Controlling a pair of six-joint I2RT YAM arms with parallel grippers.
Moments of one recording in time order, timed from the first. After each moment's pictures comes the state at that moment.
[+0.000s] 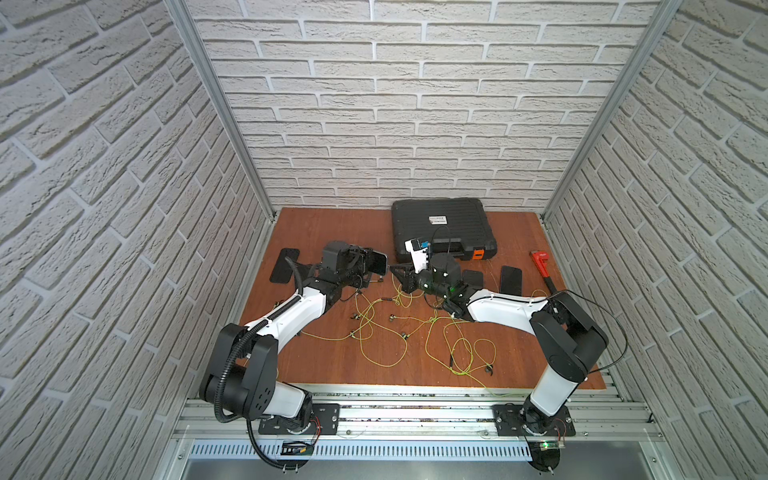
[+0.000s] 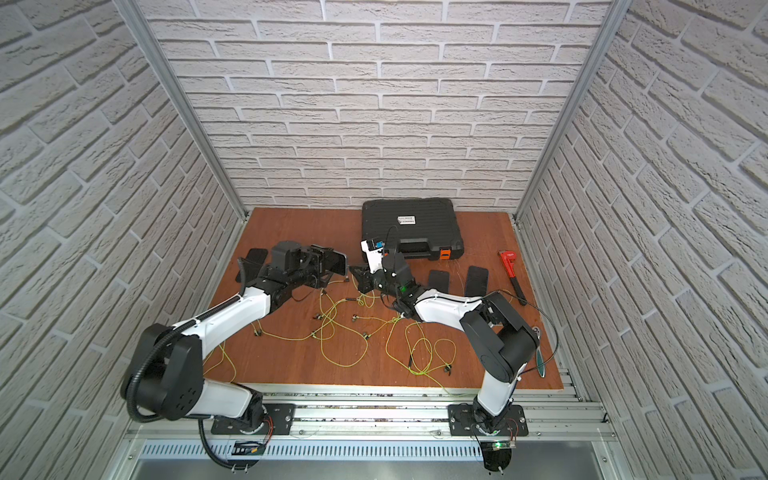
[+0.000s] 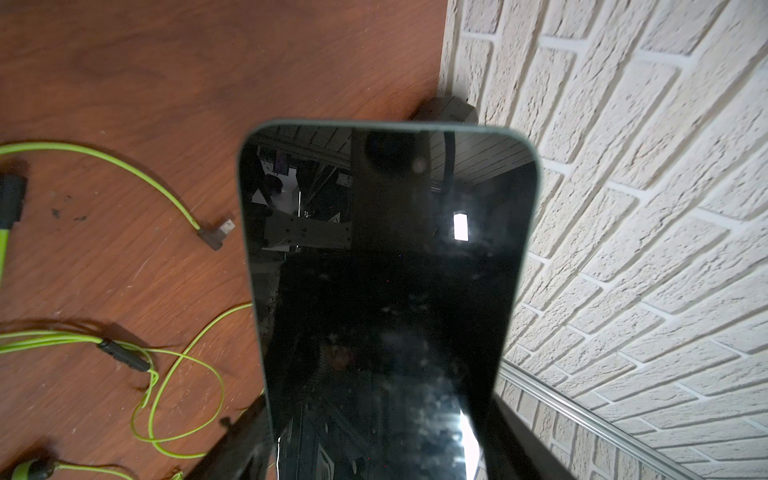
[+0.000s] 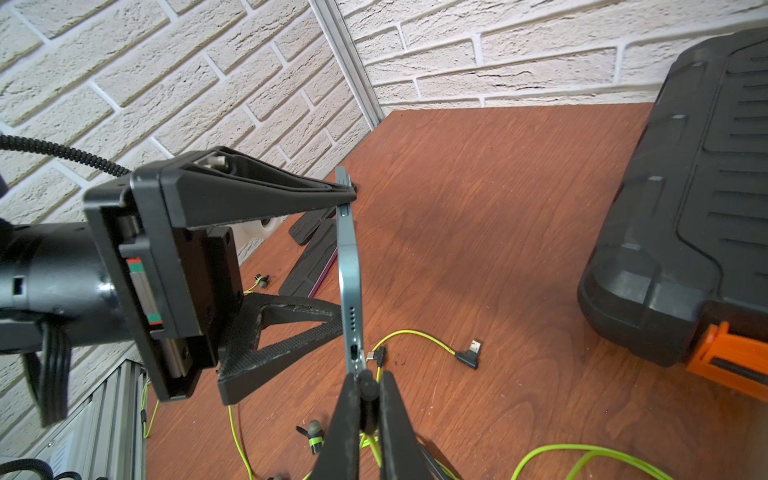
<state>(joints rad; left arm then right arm) -0.36 1.42 0.85 0.05 0.20 -1.70 0.65 1.74 0.97 0.49 -0.23 0.43</state>
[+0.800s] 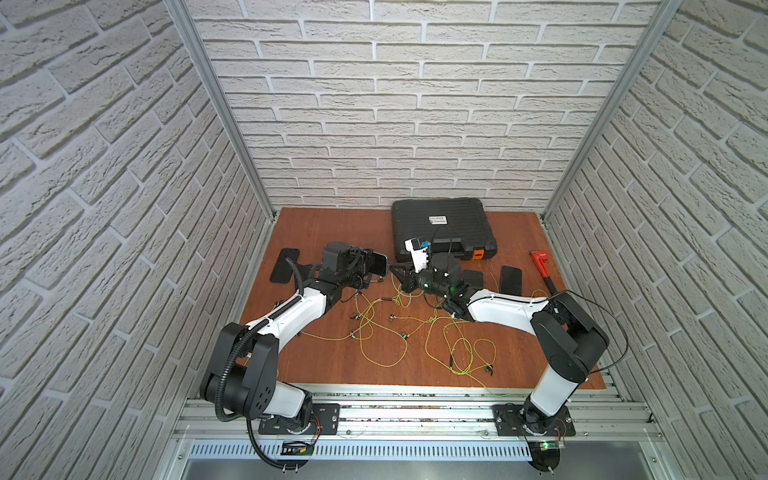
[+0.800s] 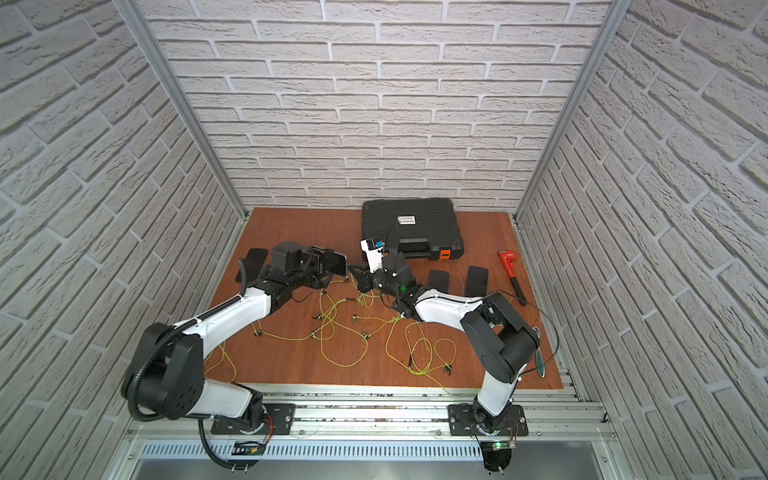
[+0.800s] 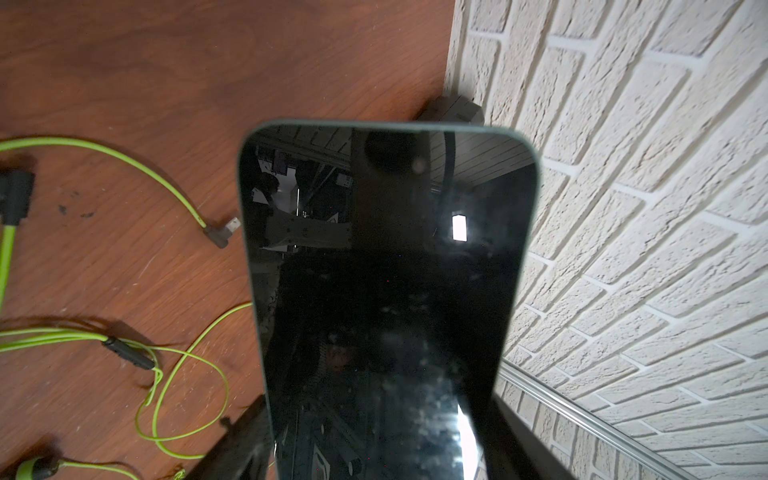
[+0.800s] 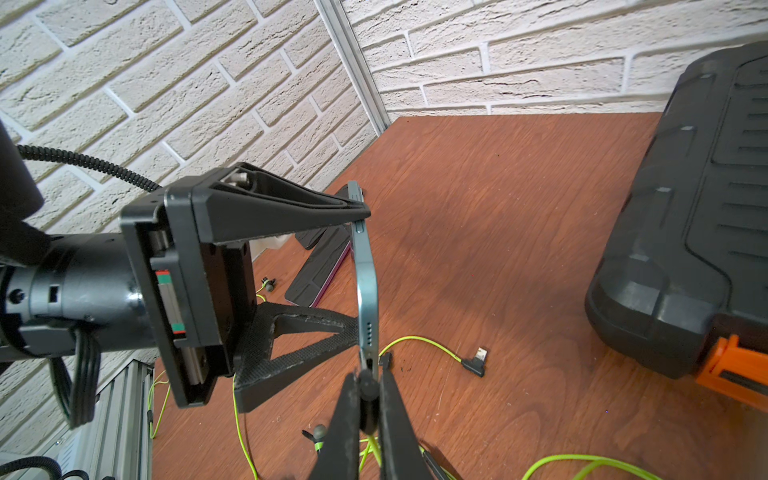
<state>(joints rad) -0.36 1.43 0.85 0.06 0.21 -1.71 0.65 1.74 0.97 0.50 -0.24 0.43</state>
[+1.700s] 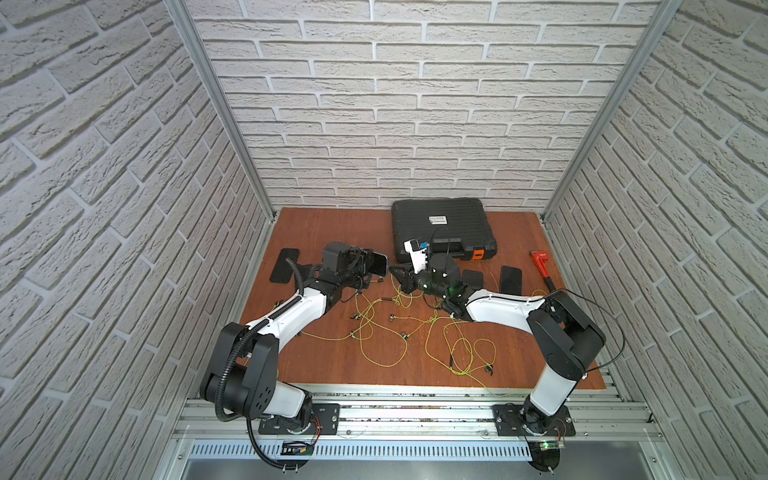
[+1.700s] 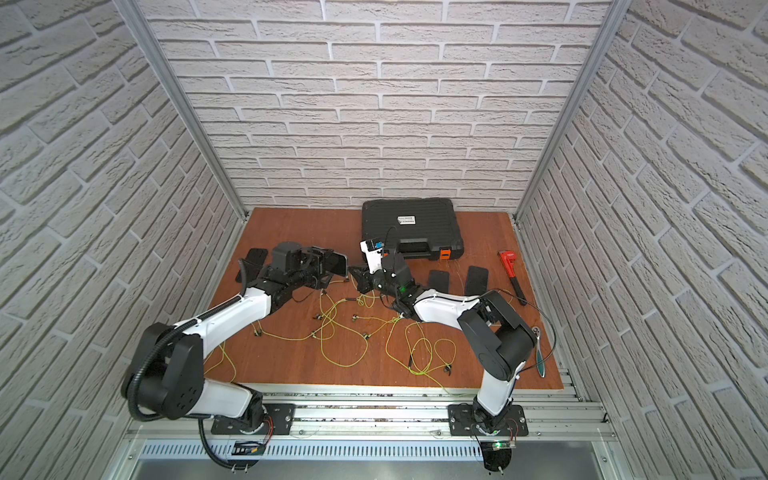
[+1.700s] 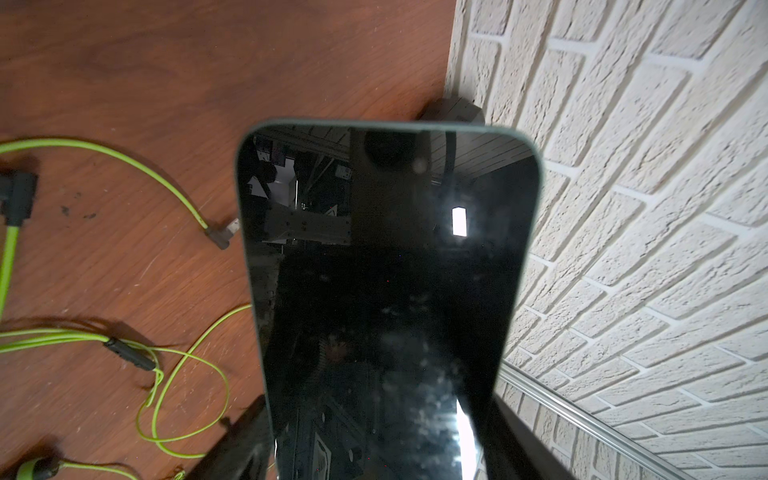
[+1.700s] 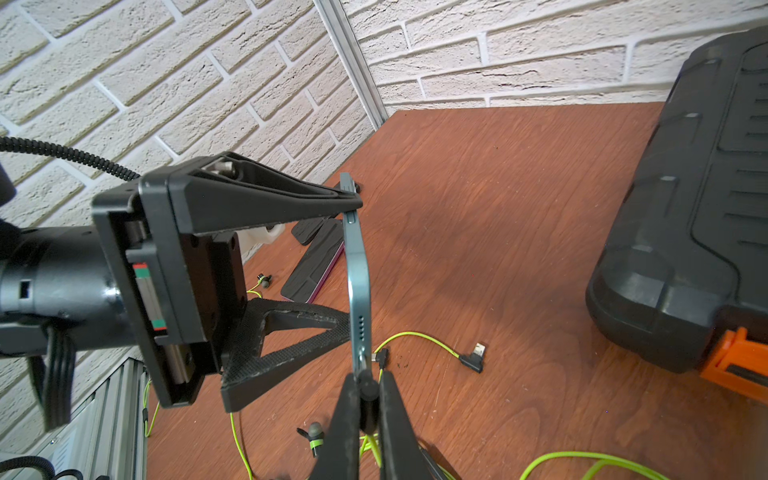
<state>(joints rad) -0.36 1.43 0.85 0.06 0.20 -1.72 0.65 1.76 0.97 0.51 -0.24 0.43</state>
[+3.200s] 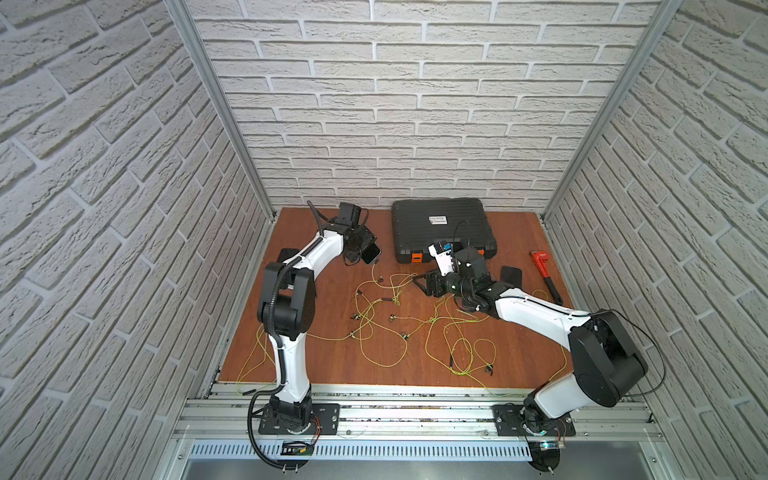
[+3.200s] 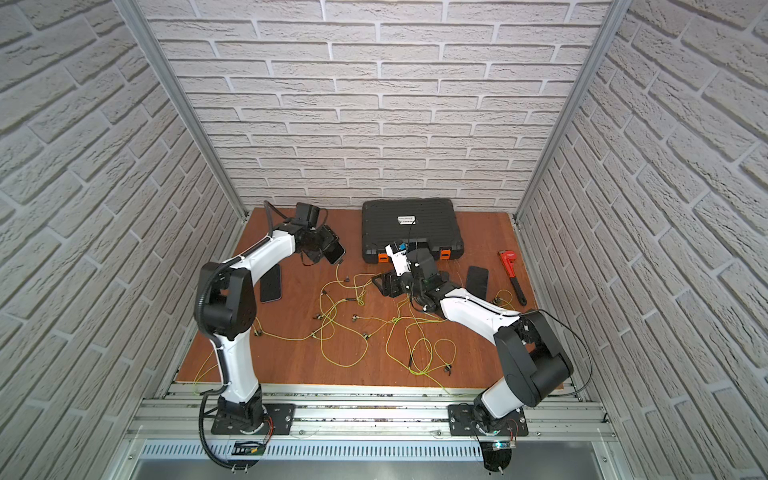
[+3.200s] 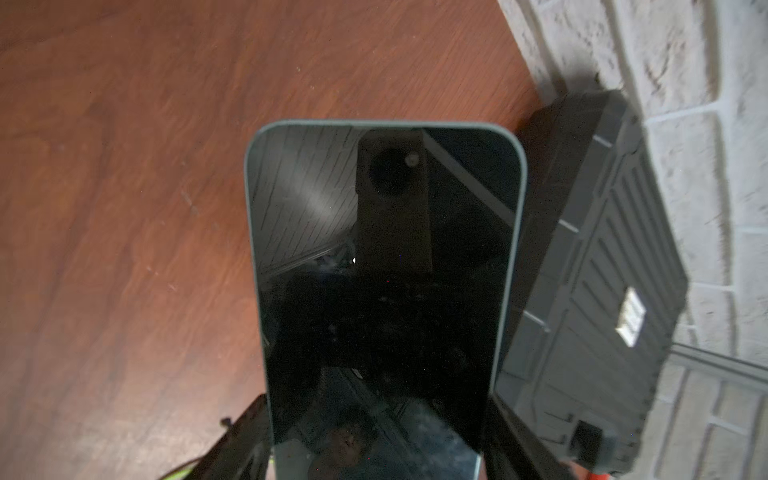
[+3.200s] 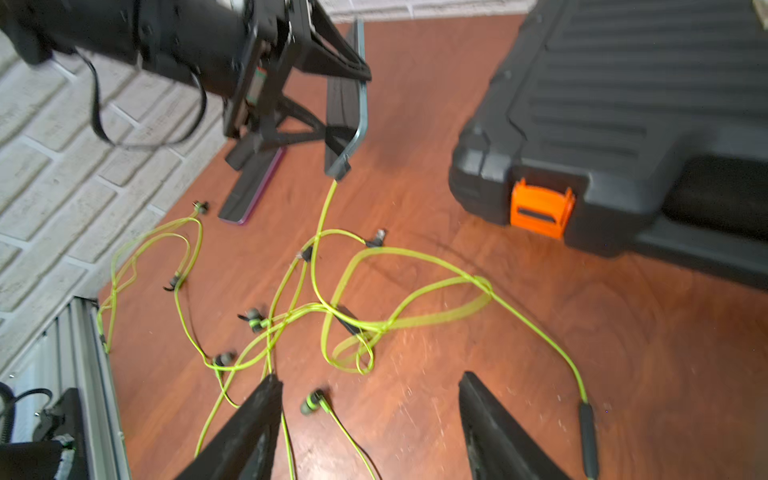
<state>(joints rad) -0.28 2.04 1.67 -0.61 0.11 -0.93 0.48 1.54 0.89 0.06 -0.31 0.29</state>
